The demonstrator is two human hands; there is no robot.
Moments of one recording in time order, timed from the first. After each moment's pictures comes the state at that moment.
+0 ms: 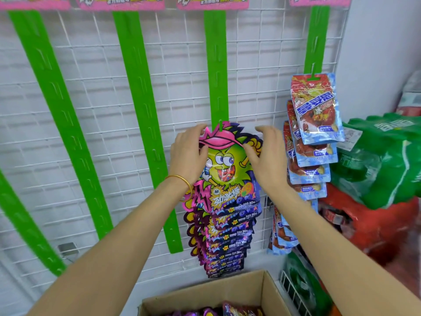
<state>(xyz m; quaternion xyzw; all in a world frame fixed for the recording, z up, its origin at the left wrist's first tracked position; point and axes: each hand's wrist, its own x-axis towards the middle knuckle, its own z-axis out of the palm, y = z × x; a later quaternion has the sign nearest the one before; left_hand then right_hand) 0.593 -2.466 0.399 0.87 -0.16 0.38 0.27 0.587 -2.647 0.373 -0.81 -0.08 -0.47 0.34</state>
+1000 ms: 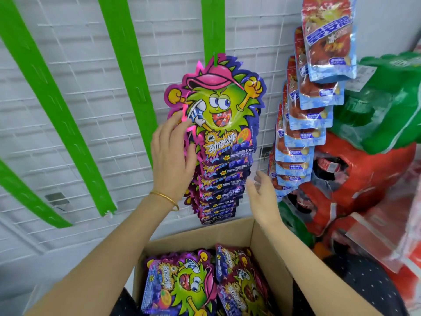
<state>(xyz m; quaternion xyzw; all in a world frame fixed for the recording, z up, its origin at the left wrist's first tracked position) 0.528 -2.451 0.287 0.82 -0.19 0.48 0.25 0.500 -2.636 0.207 -0.82 0.04 -0.16 0.55</state>
